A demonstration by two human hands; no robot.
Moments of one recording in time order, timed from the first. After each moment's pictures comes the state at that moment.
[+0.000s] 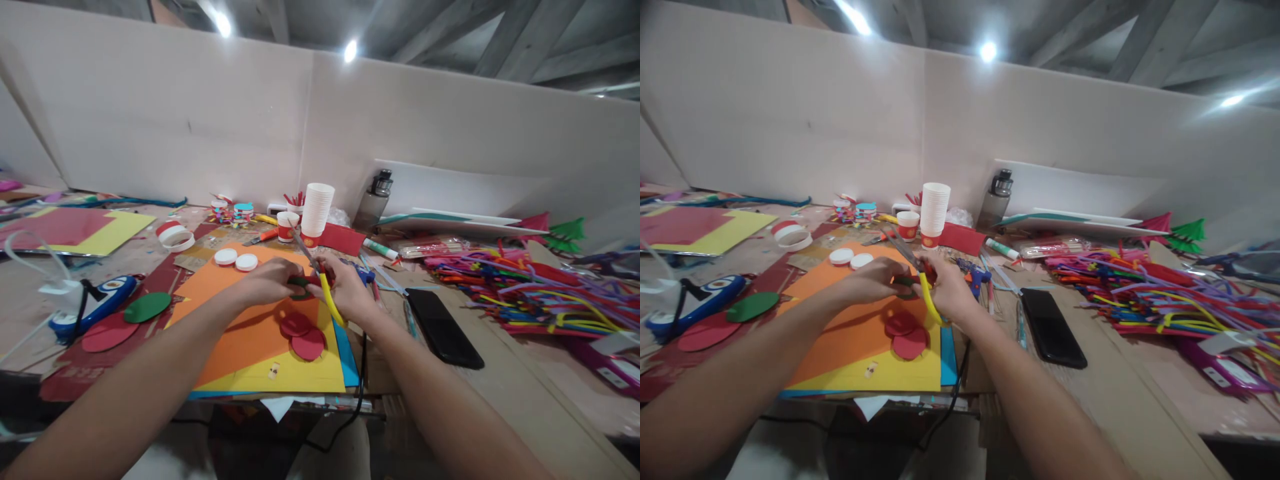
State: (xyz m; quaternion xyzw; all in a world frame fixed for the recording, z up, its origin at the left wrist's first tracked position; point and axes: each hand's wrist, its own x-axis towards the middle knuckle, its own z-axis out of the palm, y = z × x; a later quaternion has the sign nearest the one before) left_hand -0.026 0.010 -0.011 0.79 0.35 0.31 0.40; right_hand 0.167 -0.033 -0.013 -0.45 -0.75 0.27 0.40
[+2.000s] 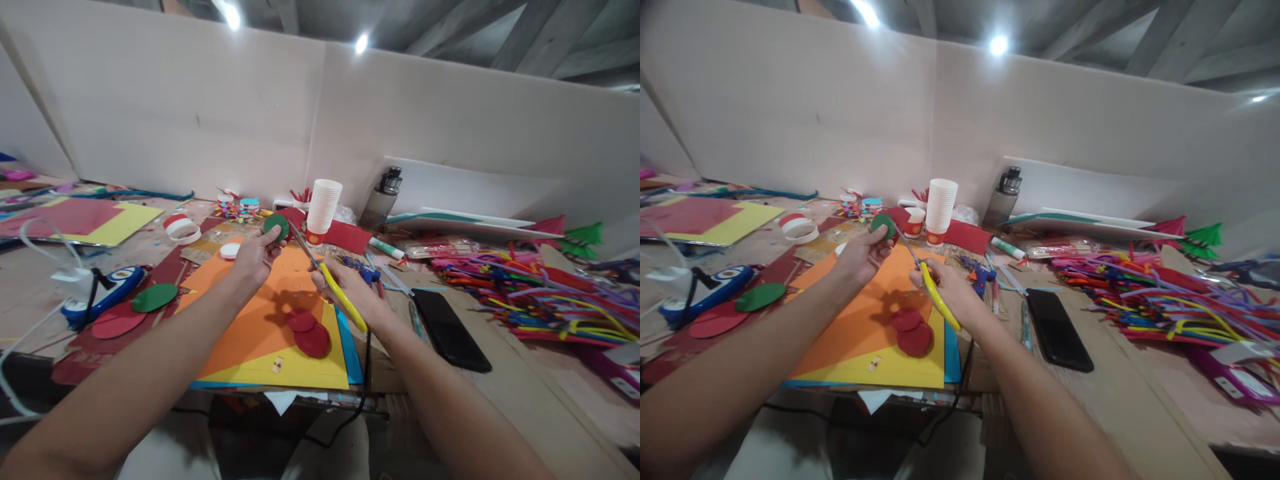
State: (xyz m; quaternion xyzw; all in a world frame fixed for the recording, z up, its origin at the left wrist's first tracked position) left_hand -0.026 0.030 -0.010 0.28 0.28 0.64 0.66; right_hand 0.162 -0.048 0.005 -0.48 -0.77 0.31 0.29
